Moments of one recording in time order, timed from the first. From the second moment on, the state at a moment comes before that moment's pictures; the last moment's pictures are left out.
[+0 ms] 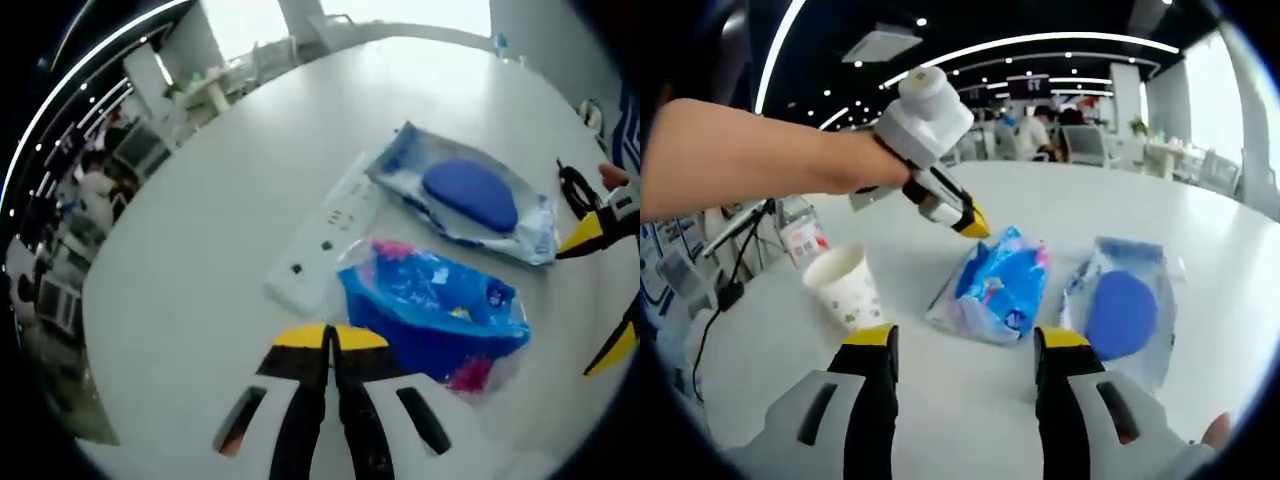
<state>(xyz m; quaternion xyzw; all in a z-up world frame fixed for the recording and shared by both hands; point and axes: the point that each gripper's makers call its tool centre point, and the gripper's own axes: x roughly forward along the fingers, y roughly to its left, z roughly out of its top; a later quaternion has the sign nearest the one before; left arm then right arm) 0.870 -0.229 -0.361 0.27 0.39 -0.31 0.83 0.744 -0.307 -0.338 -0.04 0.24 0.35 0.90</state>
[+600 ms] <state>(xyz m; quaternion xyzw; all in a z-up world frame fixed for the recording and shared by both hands) 0.879 -0.251 -0.374 0.29 0.39 -0.36 0.80 0.744 -0.314 -0.344 -0.04 0.25 0.34 0.90</state>
